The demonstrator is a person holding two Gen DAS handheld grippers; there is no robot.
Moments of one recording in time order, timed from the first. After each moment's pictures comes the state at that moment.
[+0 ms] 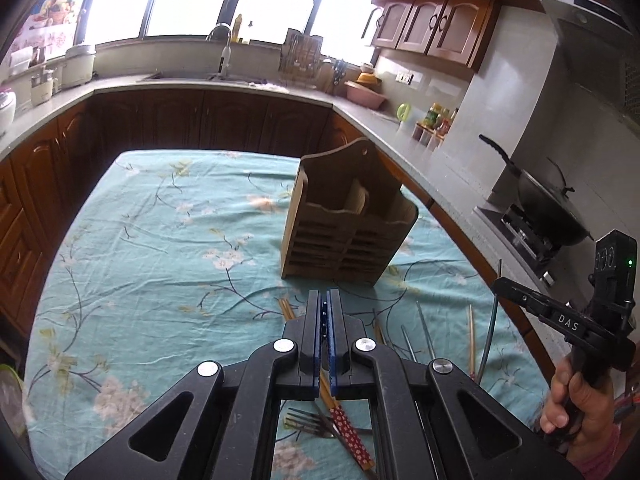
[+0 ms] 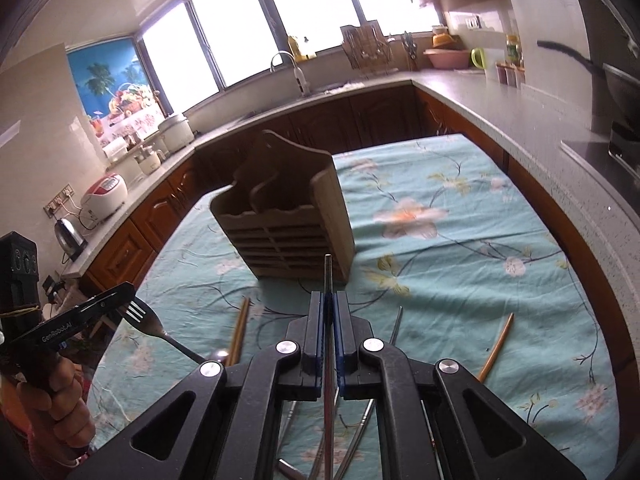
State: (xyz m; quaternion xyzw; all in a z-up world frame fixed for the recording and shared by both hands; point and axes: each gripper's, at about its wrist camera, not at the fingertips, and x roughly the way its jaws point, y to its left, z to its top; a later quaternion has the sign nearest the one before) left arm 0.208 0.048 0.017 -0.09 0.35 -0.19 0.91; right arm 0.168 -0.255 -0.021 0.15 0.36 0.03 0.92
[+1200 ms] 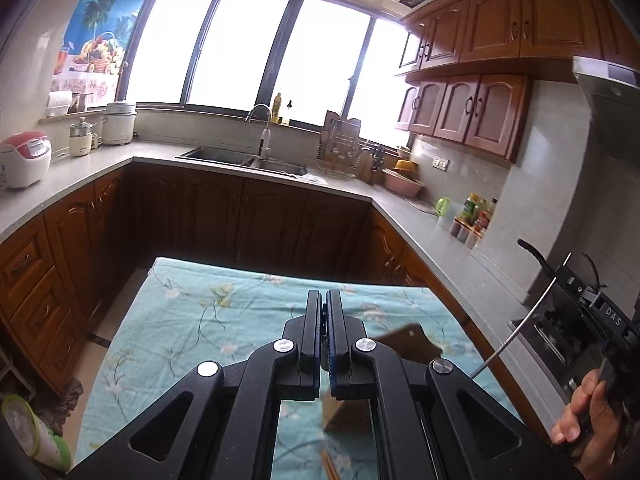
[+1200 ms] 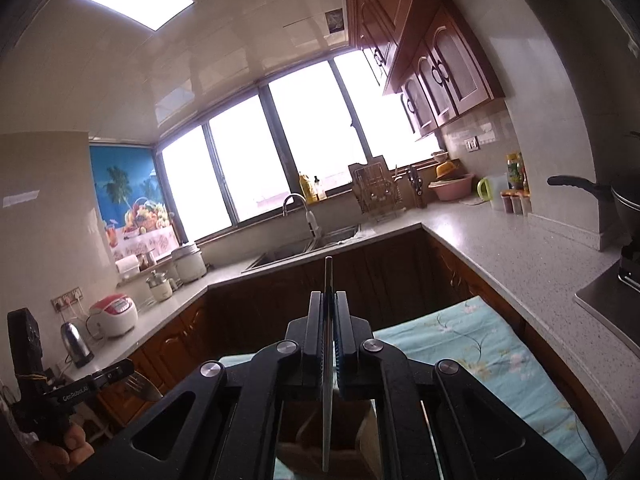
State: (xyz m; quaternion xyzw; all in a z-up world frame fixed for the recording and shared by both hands) left arm 0.278 0.053 0.078 -0.10 0.23 -0.11 0.96; right arm 0.240 -0.268 0.104 0.17 0.12 -0.01 0.98
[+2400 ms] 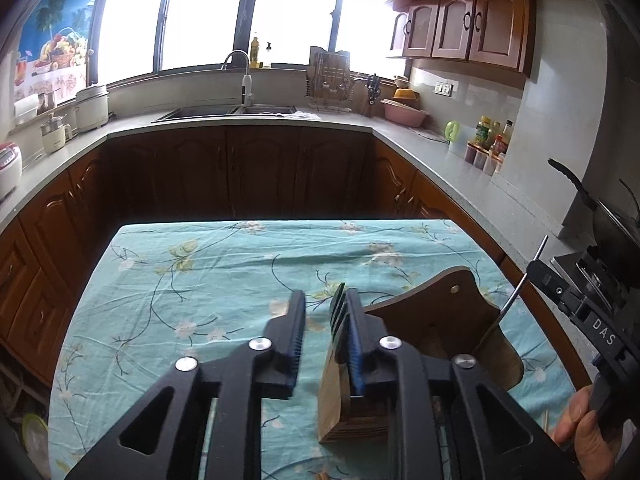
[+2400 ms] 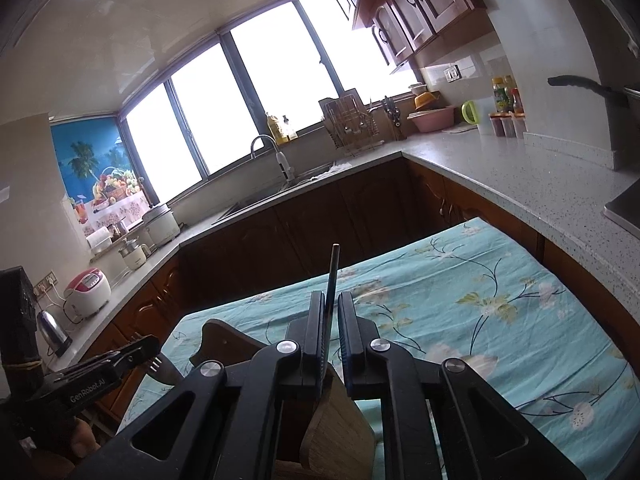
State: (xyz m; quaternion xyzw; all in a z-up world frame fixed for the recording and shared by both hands) left arm 0.401 -0.024 0.002 -0.03 0.31 -0.11 0.94; right arm 0.316 -0.278 -0.016 0.20 0.22 -0.02 0.95
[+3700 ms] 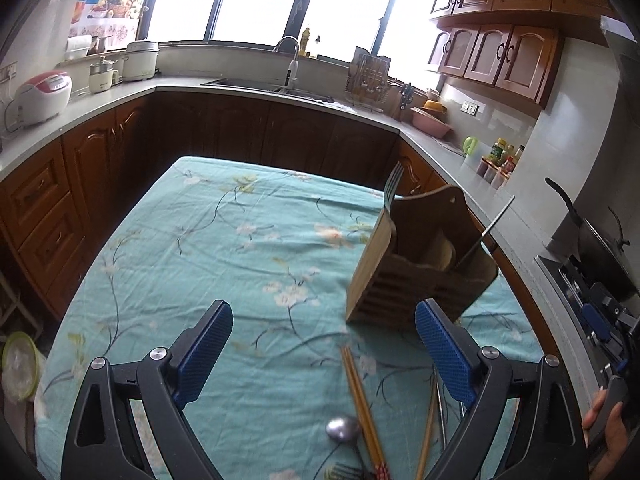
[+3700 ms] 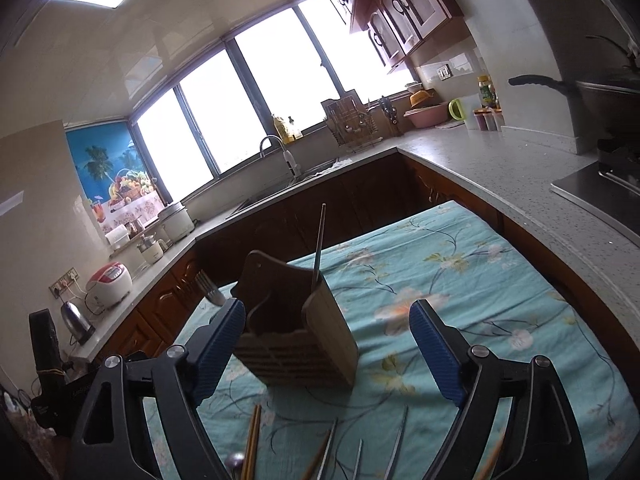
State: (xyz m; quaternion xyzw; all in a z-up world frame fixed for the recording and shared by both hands) left arm 0.246 0.050 -0.005 -0.12 0.33 -0.08 0.93; right arm 0.182 -0.284 0.005 0.22 0.23 -0.01 0.95
